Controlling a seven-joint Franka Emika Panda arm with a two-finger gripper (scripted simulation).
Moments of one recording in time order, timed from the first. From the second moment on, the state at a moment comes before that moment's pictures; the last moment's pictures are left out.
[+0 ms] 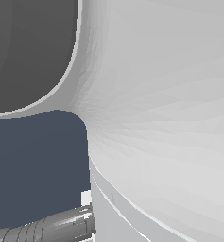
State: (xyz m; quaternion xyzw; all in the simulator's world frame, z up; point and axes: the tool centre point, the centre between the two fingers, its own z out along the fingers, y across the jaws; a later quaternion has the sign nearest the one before) arm 0.034 -0.250 0.018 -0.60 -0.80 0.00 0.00
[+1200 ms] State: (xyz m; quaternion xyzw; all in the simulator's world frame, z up) arm 0.036 -0.091 0.043 -0.59 -0.81 0.00 0.00
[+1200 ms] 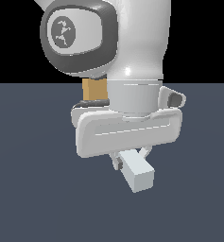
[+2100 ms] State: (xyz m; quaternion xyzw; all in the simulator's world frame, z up) arm 0.042 0.096 0.074 -0.58 -0.82 0.00 0.00
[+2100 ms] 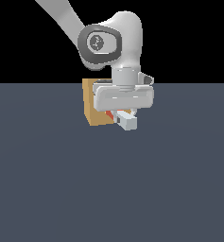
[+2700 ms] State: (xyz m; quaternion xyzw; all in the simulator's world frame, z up) arm 0.044 0.100 0.074 -0.58 -0.82 0.00 0.00
